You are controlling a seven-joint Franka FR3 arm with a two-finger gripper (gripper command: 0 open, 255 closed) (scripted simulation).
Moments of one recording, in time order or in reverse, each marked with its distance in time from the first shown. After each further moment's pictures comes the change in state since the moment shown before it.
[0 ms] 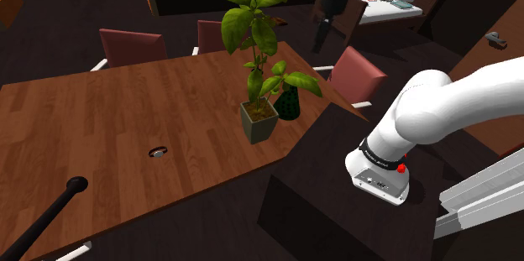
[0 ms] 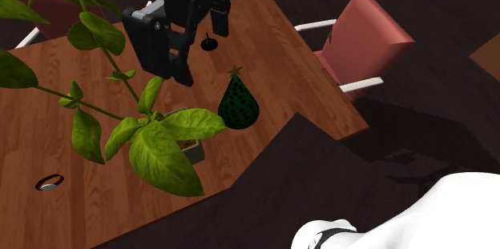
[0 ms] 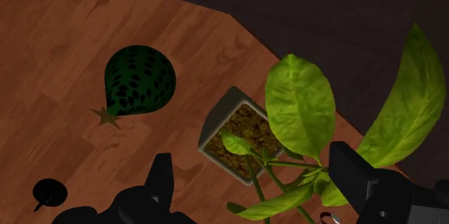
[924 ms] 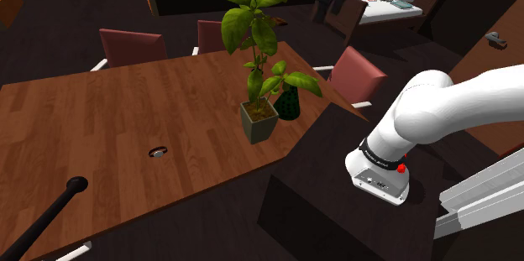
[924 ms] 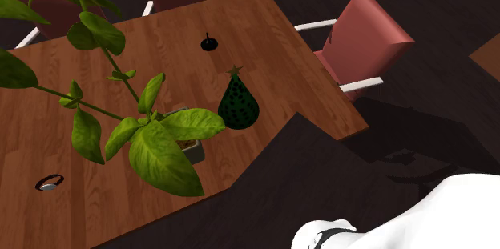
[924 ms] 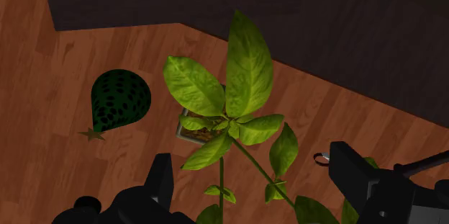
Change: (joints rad) arm -0.026 -0.089 0.207 0.257 0.171 -0.314 0.450
